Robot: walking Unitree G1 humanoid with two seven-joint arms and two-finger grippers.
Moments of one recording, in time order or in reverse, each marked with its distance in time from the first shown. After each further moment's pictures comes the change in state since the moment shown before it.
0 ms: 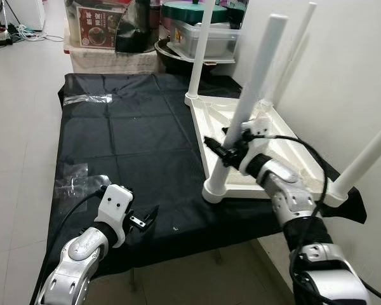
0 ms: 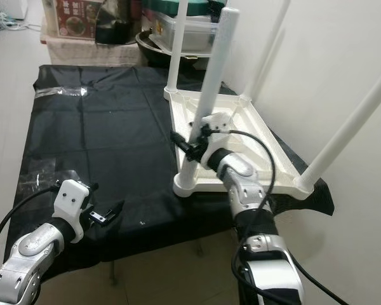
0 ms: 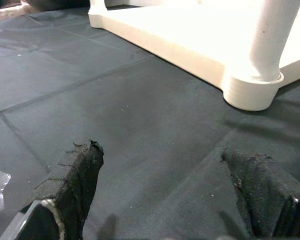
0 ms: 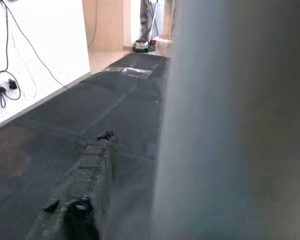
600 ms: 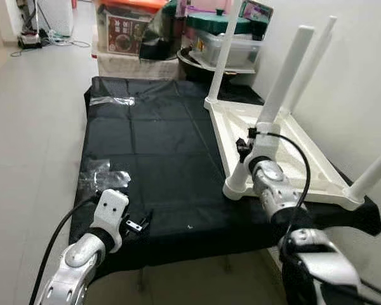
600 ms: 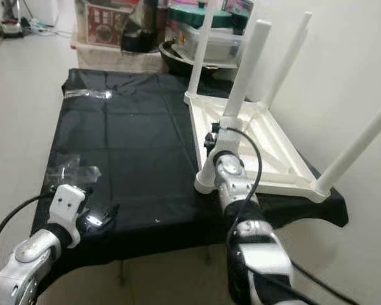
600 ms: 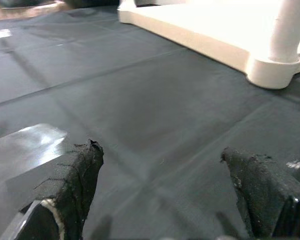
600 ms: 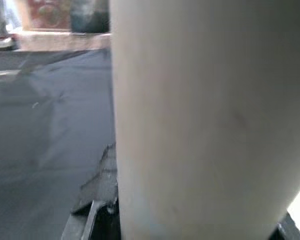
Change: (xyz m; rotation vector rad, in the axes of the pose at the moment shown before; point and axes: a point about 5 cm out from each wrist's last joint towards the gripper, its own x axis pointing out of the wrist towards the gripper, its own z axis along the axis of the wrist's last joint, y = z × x) left arm -0.007 0.000 -0.006 -0.009 0.016 0.023; right arm 0.002 -0.016 -0.020 0.077 0.088 -0.602
